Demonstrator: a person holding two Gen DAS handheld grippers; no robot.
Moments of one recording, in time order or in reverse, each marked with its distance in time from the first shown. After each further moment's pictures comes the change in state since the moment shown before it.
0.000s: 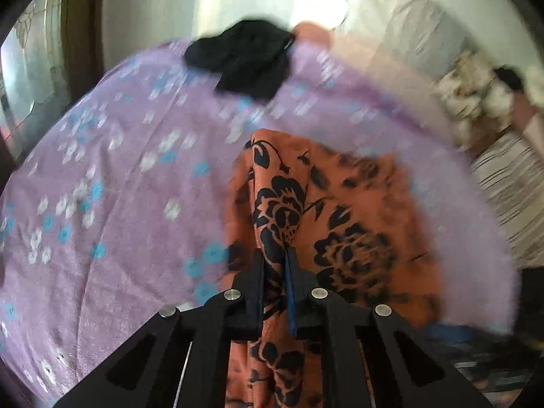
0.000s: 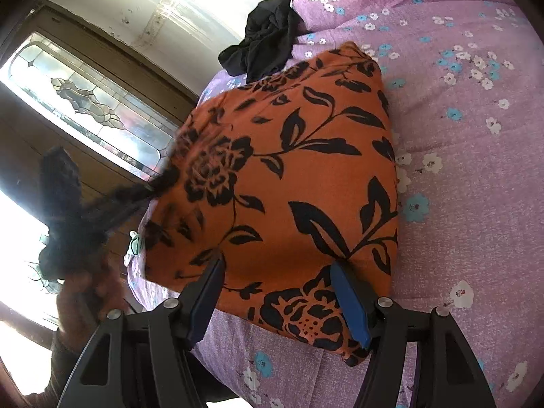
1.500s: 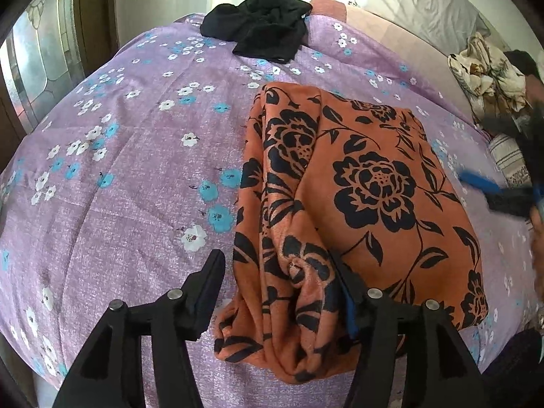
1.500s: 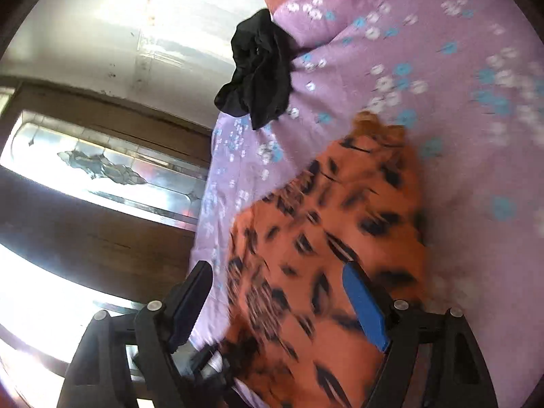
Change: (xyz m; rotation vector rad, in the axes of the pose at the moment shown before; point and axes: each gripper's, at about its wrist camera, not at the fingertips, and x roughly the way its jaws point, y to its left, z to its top) left arm -0.006 -0.003 -0.044 0.001 0.007 0.065; right arm 0.007 -0.039 0.106 0.191 -0.009 0.151
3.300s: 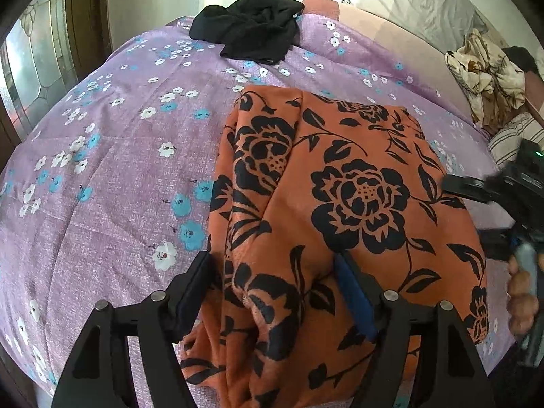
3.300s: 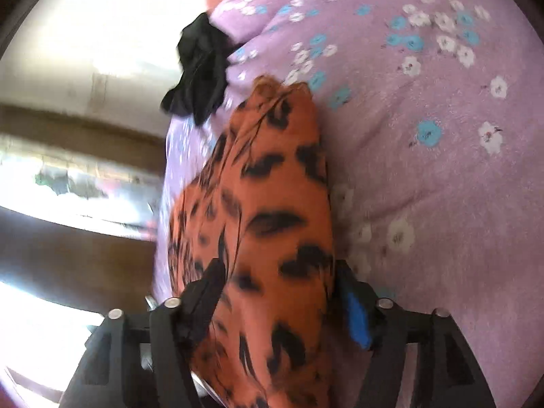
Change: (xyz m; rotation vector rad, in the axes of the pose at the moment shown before) left arm 0.010 -0.022 0.010 0.018 -0.008 0.003; right arm 0.013 -0.063 -0.012 0.138 0.016 -0.103
